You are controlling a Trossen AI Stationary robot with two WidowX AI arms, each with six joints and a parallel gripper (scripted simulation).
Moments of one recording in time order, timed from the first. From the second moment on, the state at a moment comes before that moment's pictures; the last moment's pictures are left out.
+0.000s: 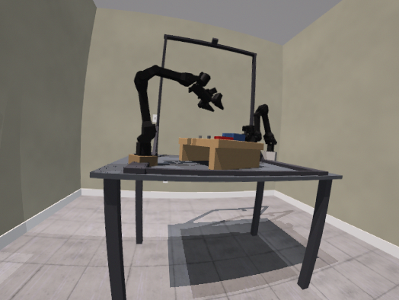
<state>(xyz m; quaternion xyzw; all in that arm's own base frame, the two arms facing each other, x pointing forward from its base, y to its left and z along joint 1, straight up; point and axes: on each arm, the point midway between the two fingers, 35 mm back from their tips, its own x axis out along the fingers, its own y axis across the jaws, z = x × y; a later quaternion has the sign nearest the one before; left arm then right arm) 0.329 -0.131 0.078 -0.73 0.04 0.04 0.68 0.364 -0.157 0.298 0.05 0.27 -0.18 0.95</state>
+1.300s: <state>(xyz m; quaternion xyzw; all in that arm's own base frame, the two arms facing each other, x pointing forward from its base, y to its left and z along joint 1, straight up) 0.302 -0.121 0.075 -0.73 0.04 0.04 0.68 0.364 -0.157 0.298 0.05 0.27 -0.18 0.95</state>
